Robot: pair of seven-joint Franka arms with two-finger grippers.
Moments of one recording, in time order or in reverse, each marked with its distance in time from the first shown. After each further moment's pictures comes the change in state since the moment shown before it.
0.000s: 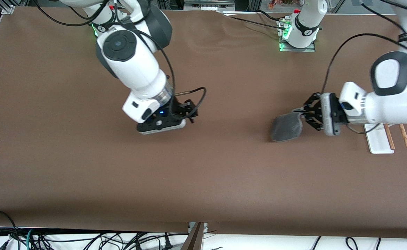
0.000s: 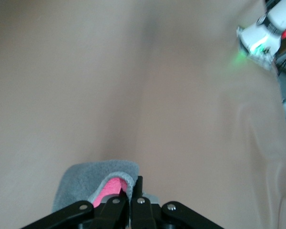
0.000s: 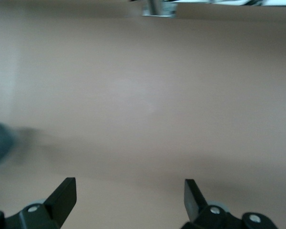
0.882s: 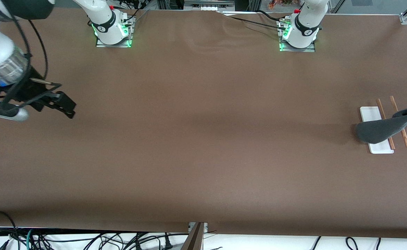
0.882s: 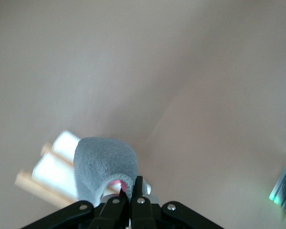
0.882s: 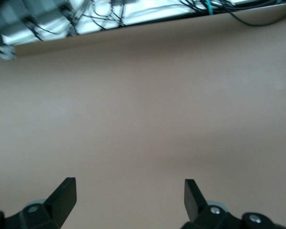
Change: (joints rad) left arm 0.496 0.111 0.042 0.168 0.386 -0.039 0.077; right arm -0.284 -0.327 -0.170 -0.141 -0.007 -0.274 -0.129
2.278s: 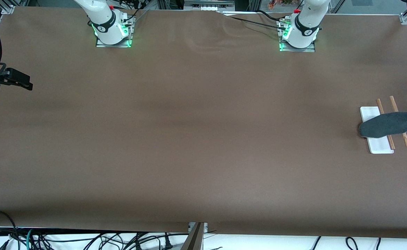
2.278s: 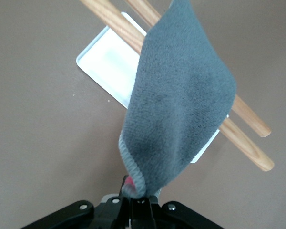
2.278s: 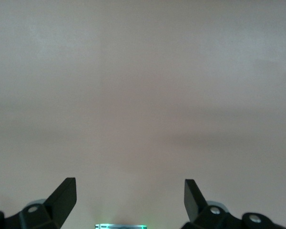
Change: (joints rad) left arm 0.084 0.289 0.144 0.111 0.037 0.207 0.165; right arm -0.096 -0.110 -0.149 -0.159 0.083 -0.155 -0.471
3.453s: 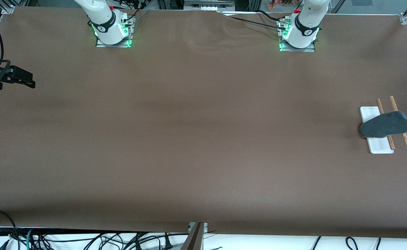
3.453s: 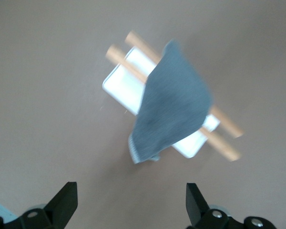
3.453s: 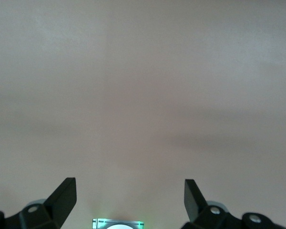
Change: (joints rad) left arm -0.025 -0.127 -0.027 0.103 0.000 -0.150 -0.032; right arm 0.008 -0.003 0.010 0.000 -0.001 -0.019 -0.013
